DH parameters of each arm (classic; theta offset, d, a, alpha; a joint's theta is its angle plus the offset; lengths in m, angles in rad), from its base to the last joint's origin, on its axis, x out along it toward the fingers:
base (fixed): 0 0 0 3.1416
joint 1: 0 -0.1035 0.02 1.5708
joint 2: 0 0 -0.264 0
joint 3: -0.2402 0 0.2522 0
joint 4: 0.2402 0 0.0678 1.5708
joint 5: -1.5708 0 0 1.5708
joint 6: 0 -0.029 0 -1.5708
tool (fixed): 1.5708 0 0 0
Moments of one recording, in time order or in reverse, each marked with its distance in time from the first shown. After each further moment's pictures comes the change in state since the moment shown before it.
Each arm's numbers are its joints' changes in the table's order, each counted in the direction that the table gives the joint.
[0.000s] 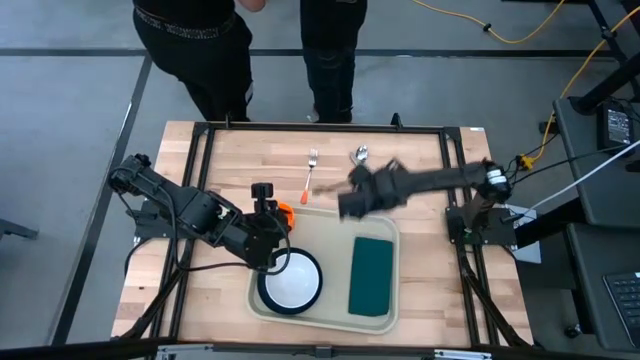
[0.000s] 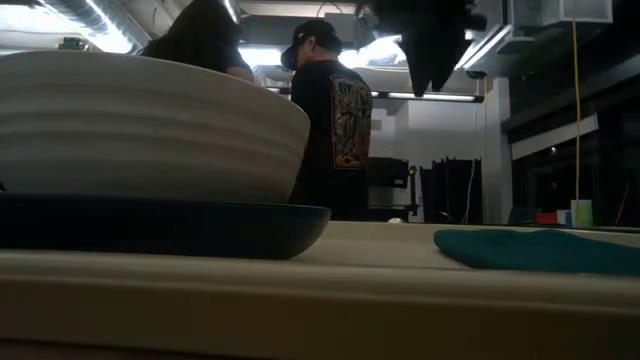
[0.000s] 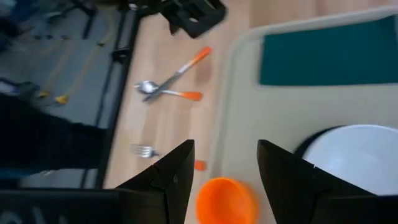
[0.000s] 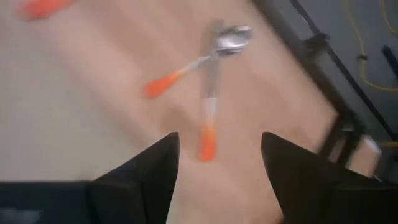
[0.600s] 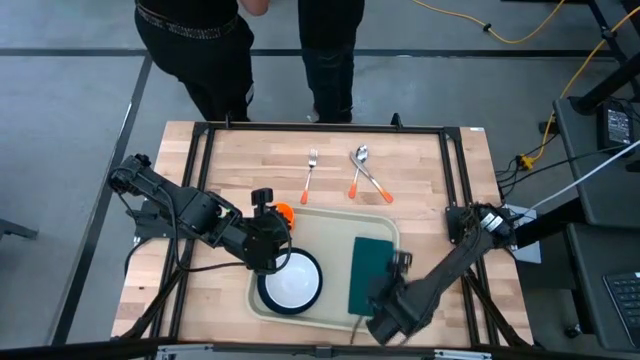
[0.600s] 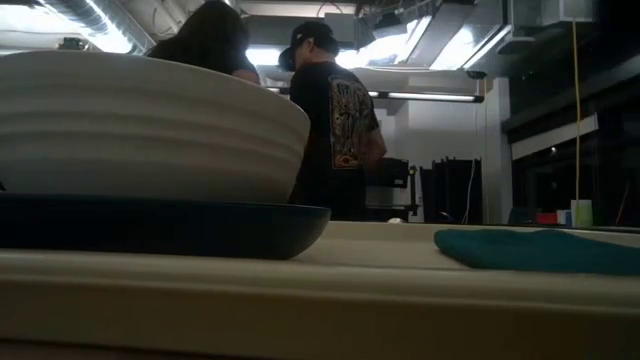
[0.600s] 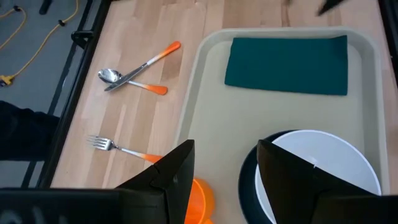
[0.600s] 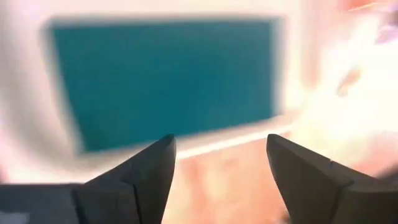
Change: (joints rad) left arm 0.011 0.000 0.000 -0.032 -0.128 0.121; right arm -0.633 0.212 -0.095 0.012 0.225 -0.069
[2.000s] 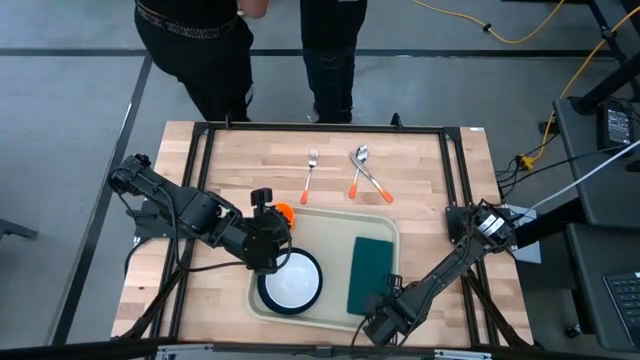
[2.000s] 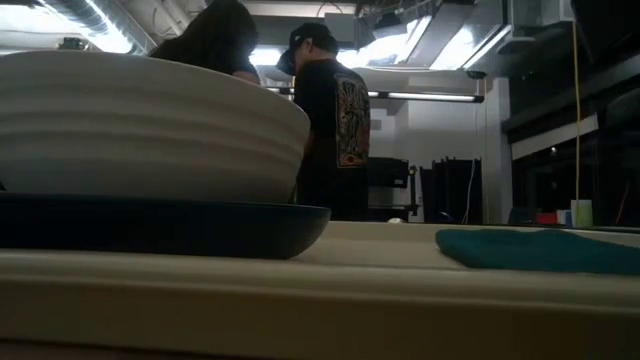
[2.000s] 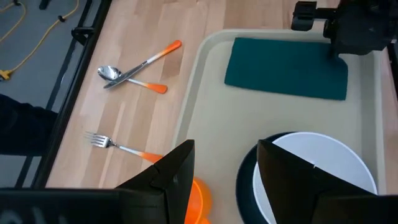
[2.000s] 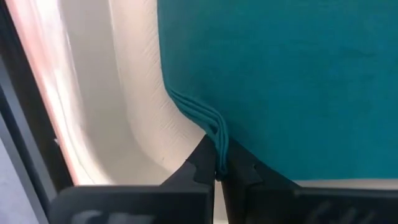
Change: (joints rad) left arm -0.001 0.000 0.000 0.001 0.001 0.026; right arm -0.051 0.003 0.425 -0.716 0.297 0.026
